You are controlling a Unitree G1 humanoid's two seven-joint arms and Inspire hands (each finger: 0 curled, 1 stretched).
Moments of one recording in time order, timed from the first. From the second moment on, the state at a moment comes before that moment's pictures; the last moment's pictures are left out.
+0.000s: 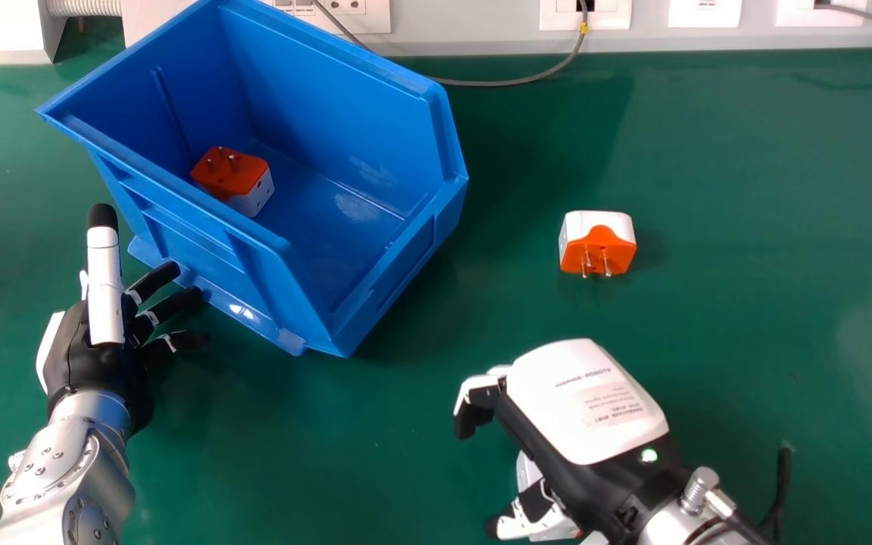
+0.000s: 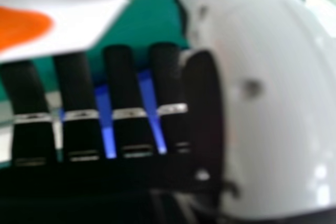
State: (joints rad) left arm -0.15 0.20 0.38 0.21 -0.28 0.38 0.02; right arm 0.16 -0.40 0.48 -0.21 -1.02 -0.06 -0.01
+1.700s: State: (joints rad) left arm -0.15 0.20 0.38 0.22 -0.28 0.38 0.03; right arm 0.14 -0.43 0.35 -0.27 -0.87 -0.06 0.09
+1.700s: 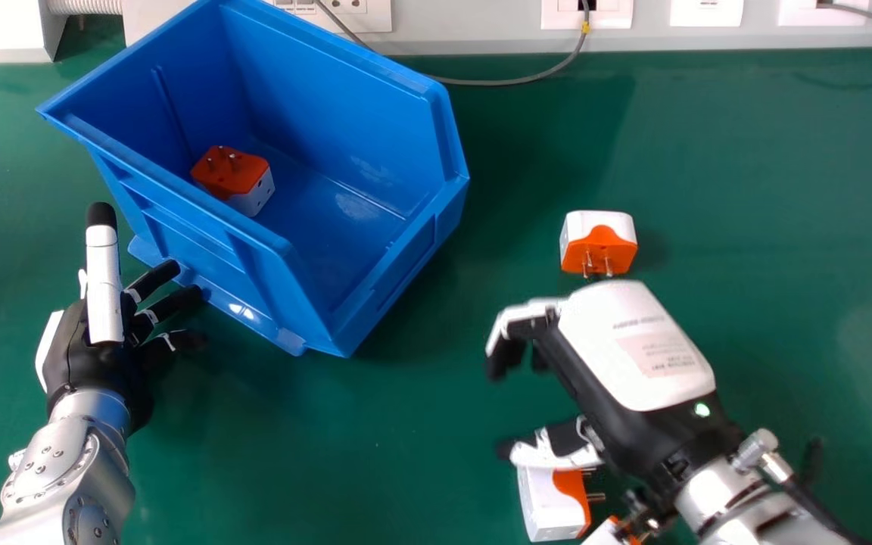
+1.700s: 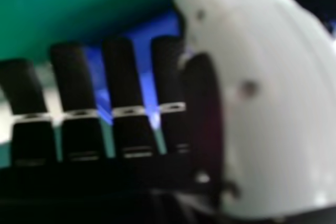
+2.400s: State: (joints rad) left arm -0.15 0.20 0.38 0.22 -0.29 0.38 0.02; right arm 0.15 -0.43 0.35 -0.36 -0.91 0.10 0.36
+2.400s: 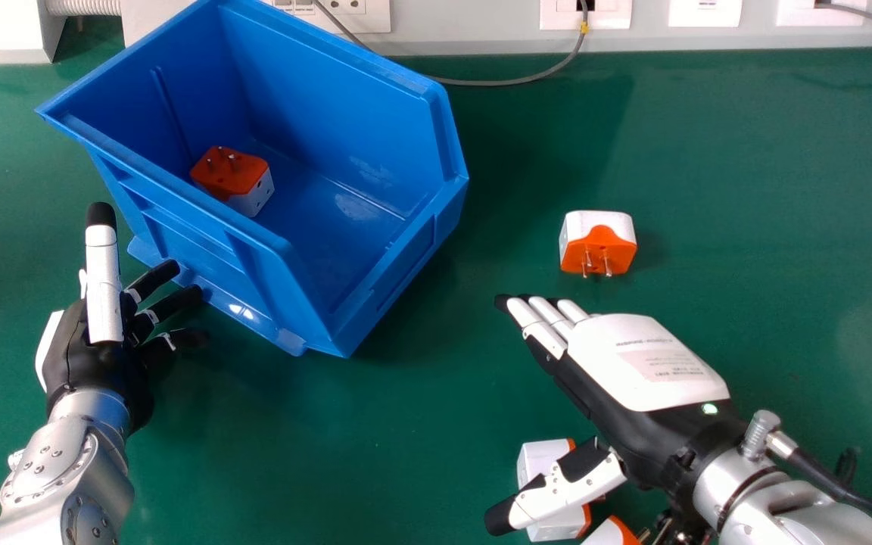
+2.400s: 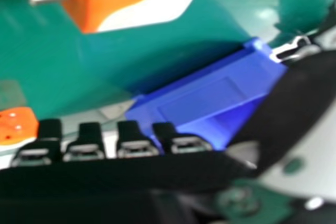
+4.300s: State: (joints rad) left arm -0.15 0.20 0.38 0.21 -0.29 0.39 0.03; right arm 0.18 -0.39 0.47 -0.32 -1.13 0.07 0.33
